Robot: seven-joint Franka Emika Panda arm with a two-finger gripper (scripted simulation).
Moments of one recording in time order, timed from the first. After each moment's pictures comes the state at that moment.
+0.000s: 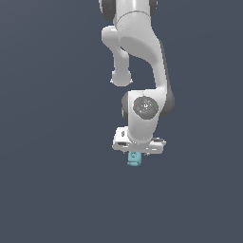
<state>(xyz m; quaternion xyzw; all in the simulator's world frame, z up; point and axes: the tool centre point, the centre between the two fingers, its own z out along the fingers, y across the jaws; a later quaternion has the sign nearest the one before) 0.068 0.064 0.090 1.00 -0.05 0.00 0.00</state>
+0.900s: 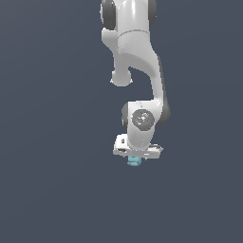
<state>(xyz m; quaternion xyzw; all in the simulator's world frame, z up) 0.068 0.064 0.040 1.00 -0.05 0.00 0.00</state>
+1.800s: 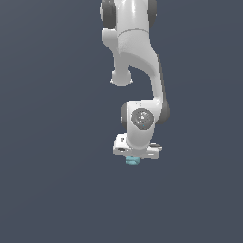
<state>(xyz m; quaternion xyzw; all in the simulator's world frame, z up) 0.066 0.062 0.041 1.00 -0.05 0.00 0.00</state>
